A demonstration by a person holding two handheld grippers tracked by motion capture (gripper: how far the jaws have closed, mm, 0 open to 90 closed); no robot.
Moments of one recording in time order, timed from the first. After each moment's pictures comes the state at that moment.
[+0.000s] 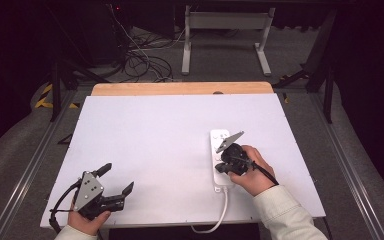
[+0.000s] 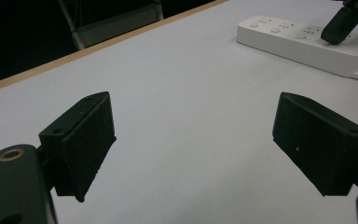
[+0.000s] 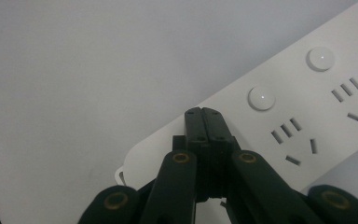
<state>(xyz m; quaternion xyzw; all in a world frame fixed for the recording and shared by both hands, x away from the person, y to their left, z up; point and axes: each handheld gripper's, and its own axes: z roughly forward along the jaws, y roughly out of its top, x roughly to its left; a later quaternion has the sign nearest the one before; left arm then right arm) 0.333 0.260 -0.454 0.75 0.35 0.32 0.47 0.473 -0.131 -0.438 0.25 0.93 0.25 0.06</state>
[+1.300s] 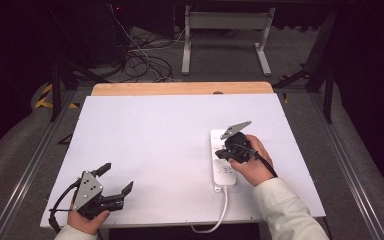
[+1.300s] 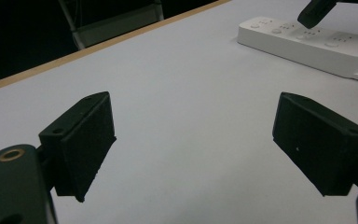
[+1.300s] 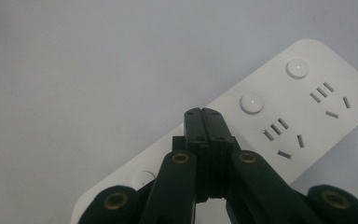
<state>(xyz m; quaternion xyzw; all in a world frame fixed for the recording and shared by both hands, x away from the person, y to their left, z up) 0.334 0.262 -0.454 0.74 0.35 0.31 0.47 0.501 -0.140 -0.433 0.27 0.91 0.31 0.09</state>
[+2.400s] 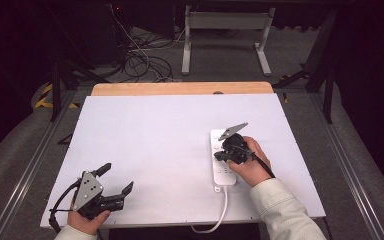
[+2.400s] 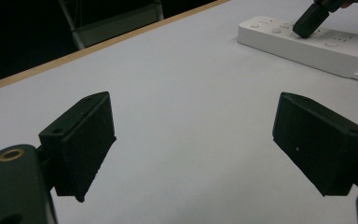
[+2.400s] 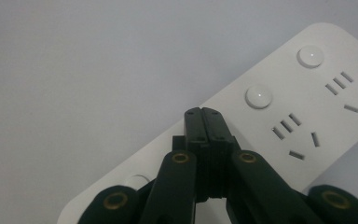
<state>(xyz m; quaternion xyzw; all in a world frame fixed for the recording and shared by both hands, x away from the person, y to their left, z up) 0.334 0.261 -0.454 0.75 0.35 0.31 0.47 0.505 -0.136 -0.444 0.28 0.91 0.30 0.08</state>
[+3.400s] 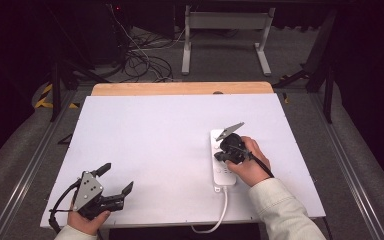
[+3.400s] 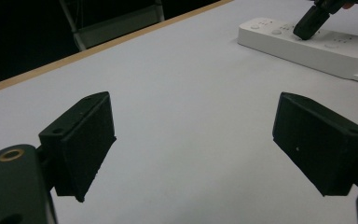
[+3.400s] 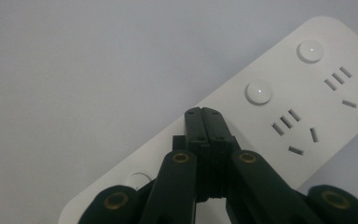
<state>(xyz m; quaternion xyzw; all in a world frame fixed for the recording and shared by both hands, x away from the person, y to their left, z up) 0.334 0.261 -0.453 0.74 0.35 0.32 0.47 0.503 -0.129 -0.441 0.29 0.91 0.27 0.09</state>
